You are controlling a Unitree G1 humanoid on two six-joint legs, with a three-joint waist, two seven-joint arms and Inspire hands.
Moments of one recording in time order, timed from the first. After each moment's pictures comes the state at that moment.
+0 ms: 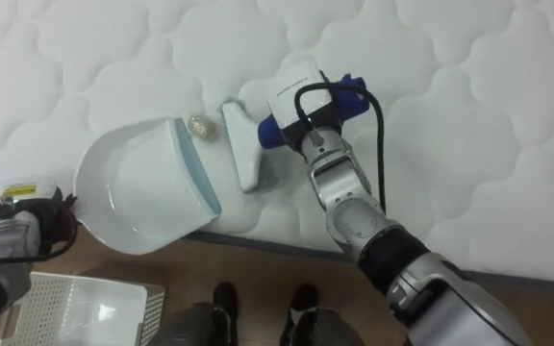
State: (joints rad) left arm -0.54 0.49 -0.49 1.12 0.84 0.27 0.04; right arm -0.63 -0.27 0.72 0.65 -1.30 0.30 -0.15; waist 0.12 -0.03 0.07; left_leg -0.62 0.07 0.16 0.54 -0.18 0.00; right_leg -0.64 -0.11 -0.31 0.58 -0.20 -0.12
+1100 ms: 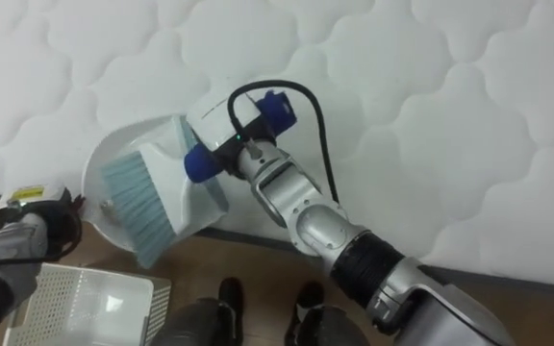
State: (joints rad) left arm -0.55 0.45 -0.47 1.18 0.82 0.21 0.08; right arm -0.63 -0.22 0.81 0.44 -1.21 0.13 0.03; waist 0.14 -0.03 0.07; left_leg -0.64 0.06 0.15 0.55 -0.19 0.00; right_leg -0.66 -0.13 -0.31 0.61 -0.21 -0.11
